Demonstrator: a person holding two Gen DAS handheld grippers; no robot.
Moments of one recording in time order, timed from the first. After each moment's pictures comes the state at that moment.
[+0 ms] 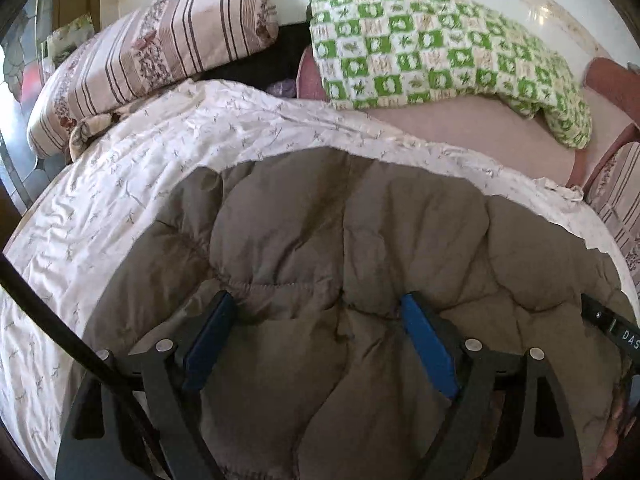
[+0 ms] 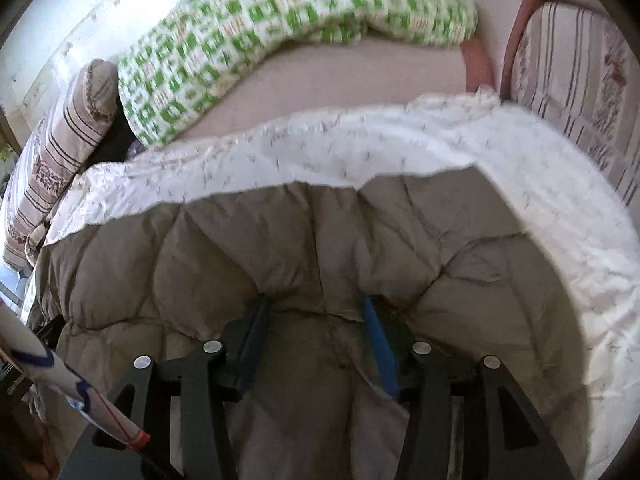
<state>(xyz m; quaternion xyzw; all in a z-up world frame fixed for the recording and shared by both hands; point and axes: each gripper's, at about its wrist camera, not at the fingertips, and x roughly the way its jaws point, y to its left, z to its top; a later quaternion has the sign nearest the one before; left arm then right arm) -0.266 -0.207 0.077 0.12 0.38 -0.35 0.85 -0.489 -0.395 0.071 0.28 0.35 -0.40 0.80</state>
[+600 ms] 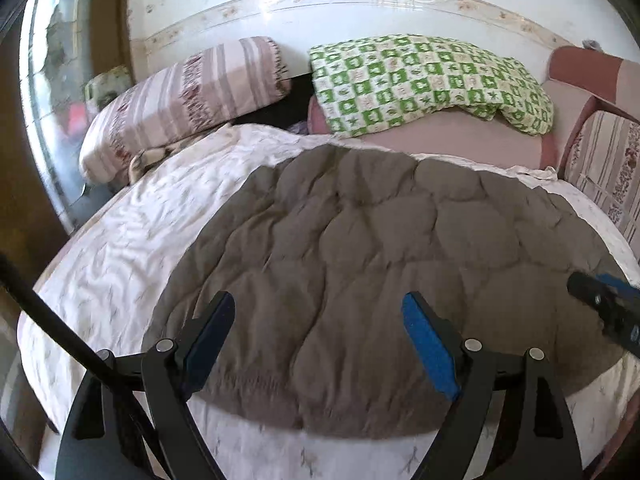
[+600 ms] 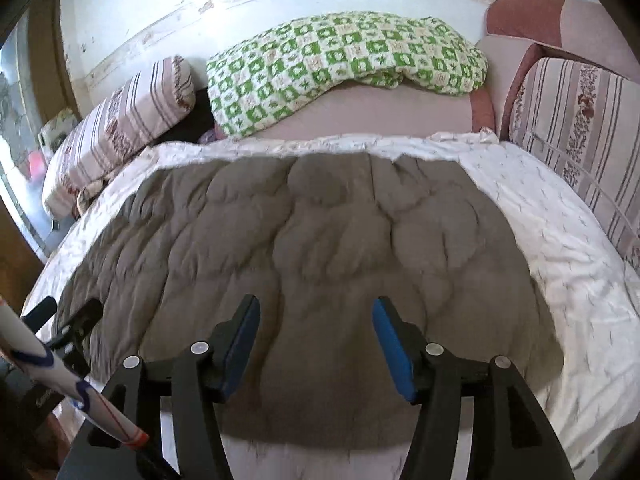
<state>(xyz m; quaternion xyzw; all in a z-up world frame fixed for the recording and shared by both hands) -0.393 -0.087 0.103 0.14 0.30 -0.33 0.88 -0.559 -0.232 0.110 0.22 0.32 -0.35 0.85</state>
